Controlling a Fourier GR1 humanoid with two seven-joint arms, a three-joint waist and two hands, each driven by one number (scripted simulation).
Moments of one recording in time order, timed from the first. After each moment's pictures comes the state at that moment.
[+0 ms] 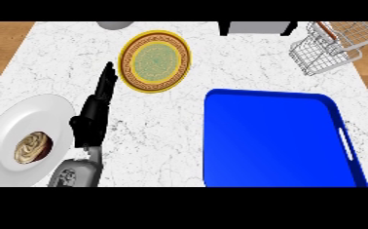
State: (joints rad) left arm -0.15 0.04 -0.08 -1.54 -0.16 0.19 0.04; right arm -0.58 -0.67 -0.56 -1.59 1.10 0.77 -0.25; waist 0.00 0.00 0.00
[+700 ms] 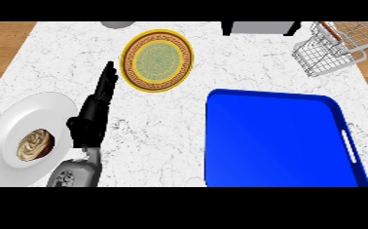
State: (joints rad) left arm -0.14 0.03 -0.09 -1.57 -0.15 0.17 0.06; right arm -0.86 -0.68 -0.53 -1.22 1.01 0.68 -0.12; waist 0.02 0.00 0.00
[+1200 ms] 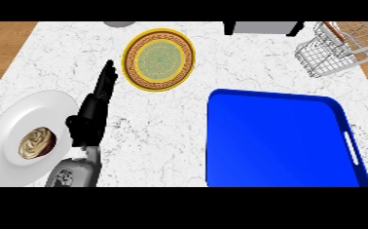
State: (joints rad) left arm -0.15 0.04 -0.08 -1.57 -0.16 0.16 0.06; right arm -0.99 -0.74 -0.42 -0.81 1.13 0.36 -0.23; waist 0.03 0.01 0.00
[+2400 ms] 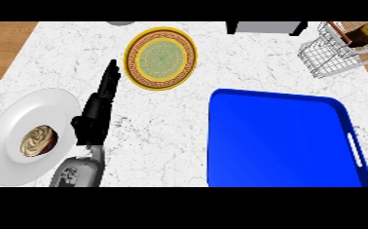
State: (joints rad) left arm -0.16 0.02 -0.08 -1.55 -0.17 0.16 0.03; right arm -1.13 -0.97 -0.80 -0.29 0.84 0.28 -0.13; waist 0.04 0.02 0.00
